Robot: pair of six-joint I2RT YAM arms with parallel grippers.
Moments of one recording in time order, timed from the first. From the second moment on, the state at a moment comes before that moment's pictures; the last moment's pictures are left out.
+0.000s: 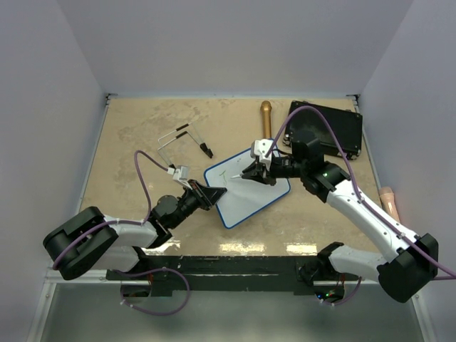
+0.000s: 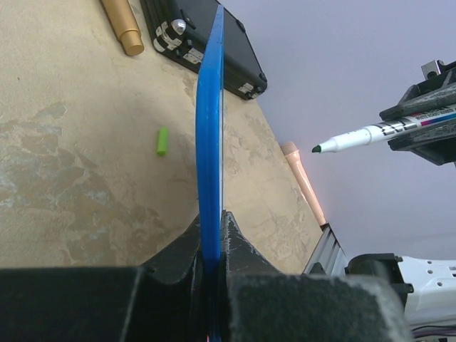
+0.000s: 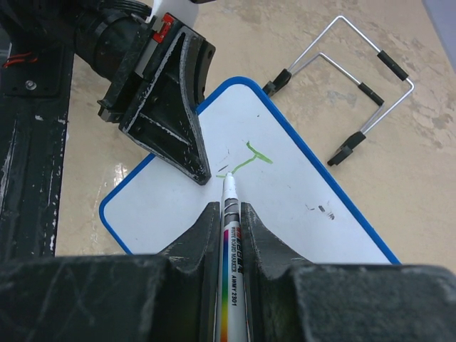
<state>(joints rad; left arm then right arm) -0.82 1.30 0.16 1.16 -0.06 -0.86 0.55 1.14 0.97 -0.29 -0.77 -0.50</state>
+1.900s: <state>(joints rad) -0.82 1.28 0.16 1.16 -0.06 -0.88 0.67 1.24 0.98 -0.27 -0.54 -0.50</state>
